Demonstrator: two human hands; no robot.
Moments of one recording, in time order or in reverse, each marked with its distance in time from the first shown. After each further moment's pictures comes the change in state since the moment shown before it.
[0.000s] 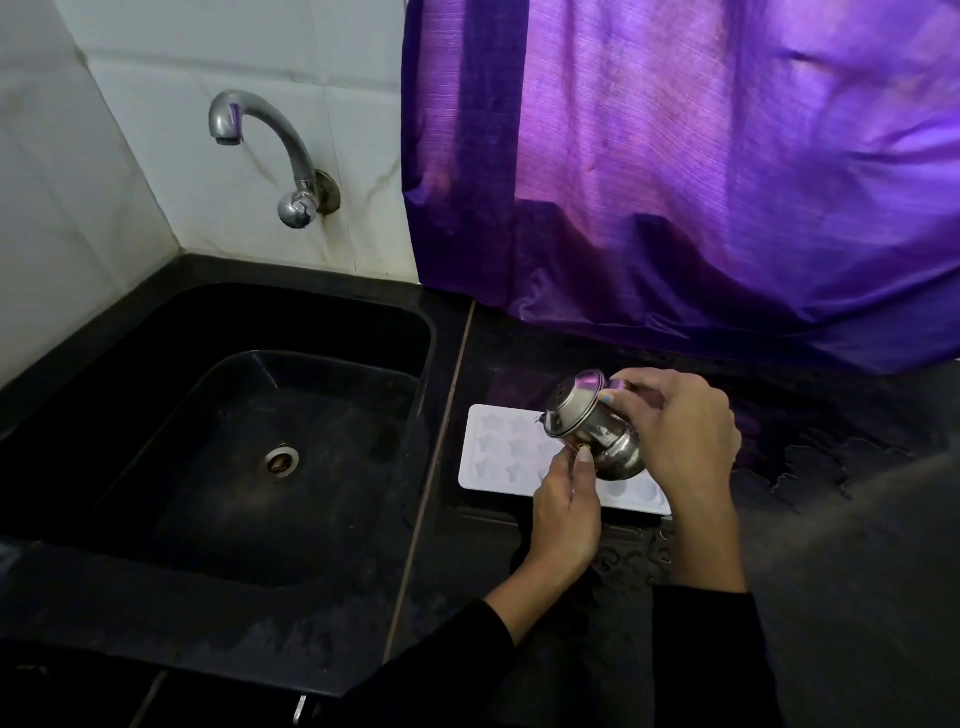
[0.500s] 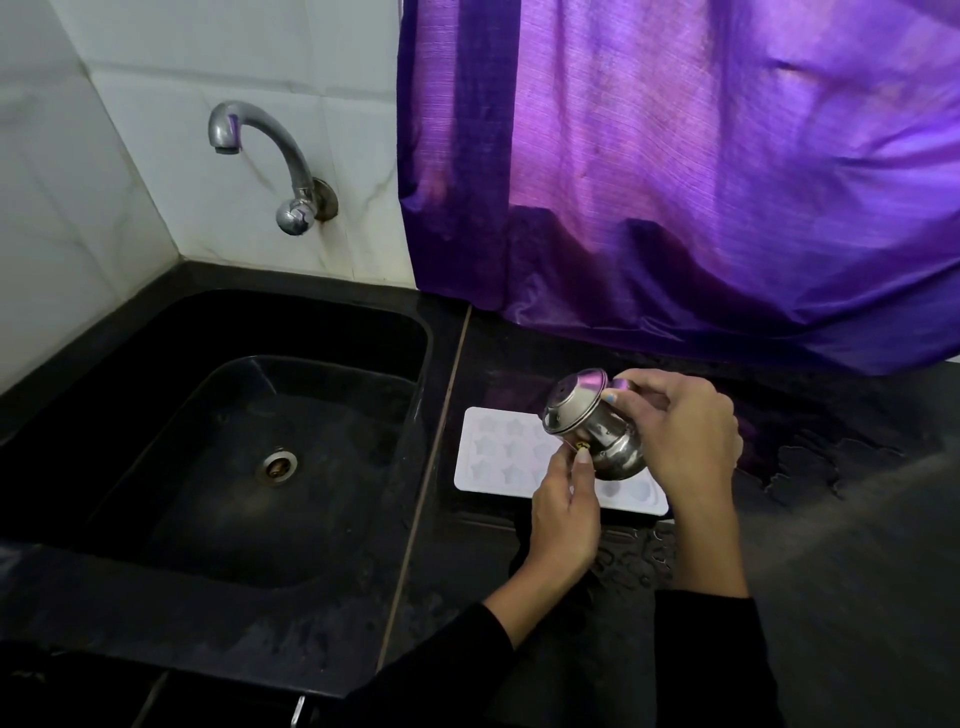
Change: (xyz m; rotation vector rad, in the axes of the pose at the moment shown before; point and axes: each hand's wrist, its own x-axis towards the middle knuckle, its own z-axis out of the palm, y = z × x) left_hand -0.007 0.007 0.004 0.025 0.015 0.028; right_hand -0.005 0.002 -0.007 0.098 0.042 0.041
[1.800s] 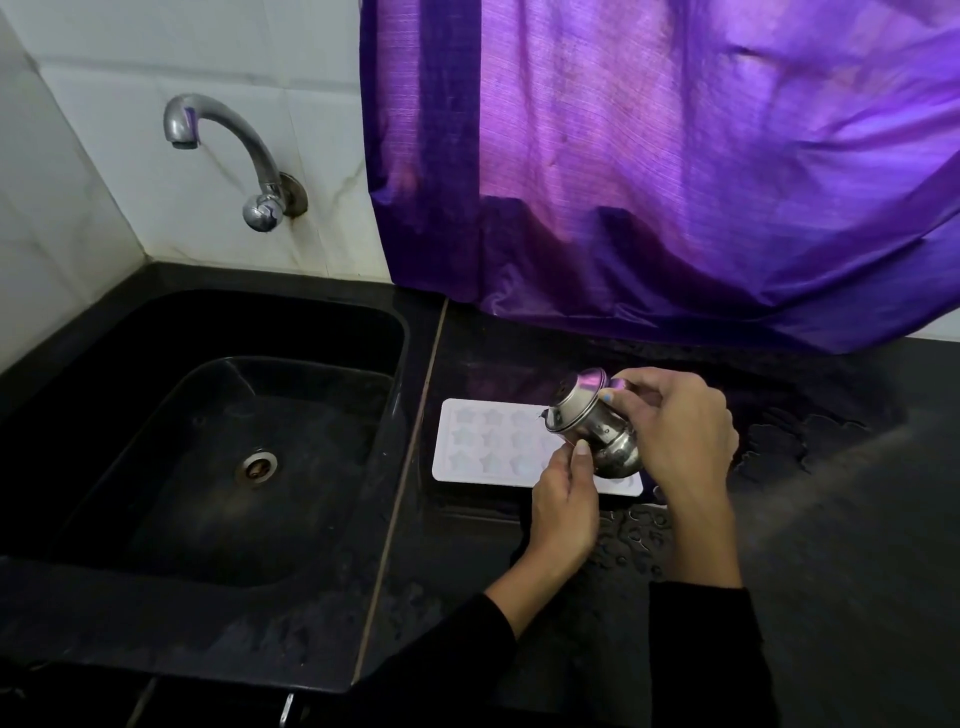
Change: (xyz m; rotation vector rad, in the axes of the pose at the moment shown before) left_hand -0.005 0.002 0.020 0.013 -0.048 -0.023; right_hand 0.000 0.023 -0.009 -0.102 0.017 0.021
